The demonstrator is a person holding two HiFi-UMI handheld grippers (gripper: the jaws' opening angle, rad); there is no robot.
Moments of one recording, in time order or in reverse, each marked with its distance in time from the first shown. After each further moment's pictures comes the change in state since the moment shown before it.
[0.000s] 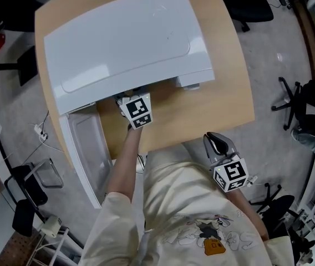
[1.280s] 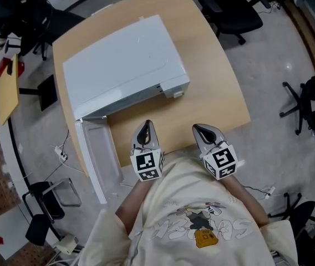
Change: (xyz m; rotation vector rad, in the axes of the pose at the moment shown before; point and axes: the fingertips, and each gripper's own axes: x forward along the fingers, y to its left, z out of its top) left arm -0.181 -0.085 0.033 -0.073 0.150 -0.211; right arm -0.008 0.005 0.056 -0.056 -0.233 0.062
